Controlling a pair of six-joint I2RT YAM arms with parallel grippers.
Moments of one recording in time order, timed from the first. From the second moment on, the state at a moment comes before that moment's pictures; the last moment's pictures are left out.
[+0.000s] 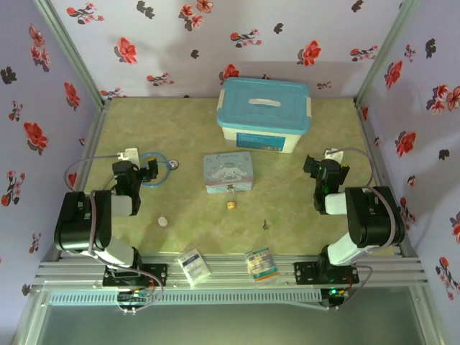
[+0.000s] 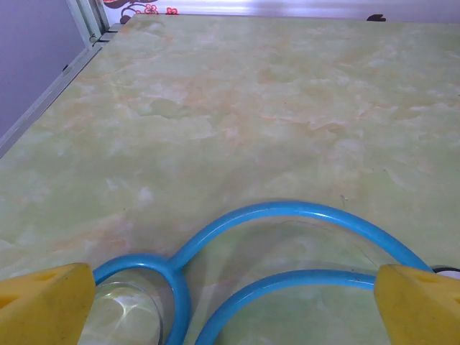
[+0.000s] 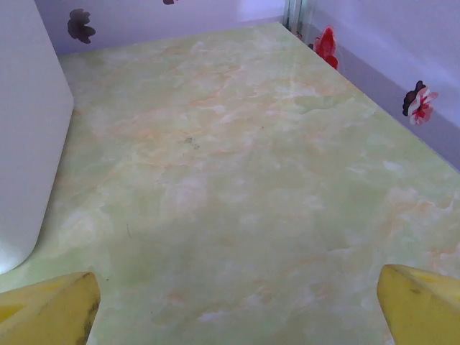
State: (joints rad) left arm 0.01 1.54 0.38 0.77 -0.09 -0.01; right arm 0.05 1.56 0.38 0.79 0.31 0.14
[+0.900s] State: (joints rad) left arm 0.01 1.54 0.38 0.77 -0.09 -0.01; right arm 0.05 1.56 0.38 0.79 0.31 0.14
